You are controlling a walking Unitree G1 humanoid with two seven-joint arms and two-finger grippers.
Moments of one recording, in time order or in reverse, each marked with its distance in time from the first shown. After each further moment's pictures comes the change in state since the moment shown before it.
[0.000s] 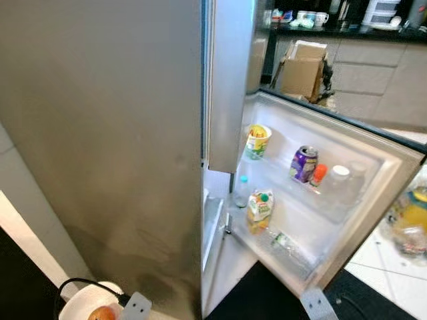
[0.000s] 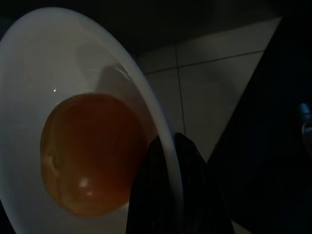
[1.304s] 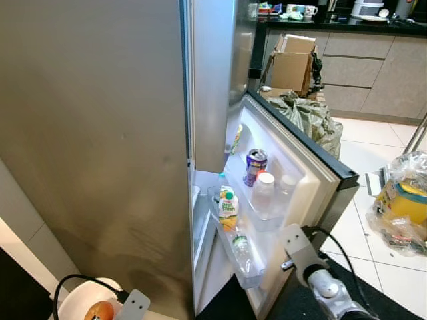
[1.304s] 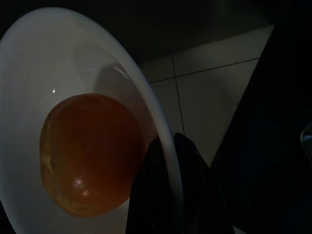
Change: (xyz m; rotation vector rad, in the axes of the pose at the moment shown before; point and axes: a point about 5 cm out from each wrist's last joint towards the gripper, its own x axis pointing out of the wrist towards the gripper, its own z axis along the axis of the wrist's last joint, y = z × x) left arm 0.001 0.006 0.005 0.018 -0.018 0.022; right arm 0.008 -0.035 0.140 -0.036 -0.511 -0.121
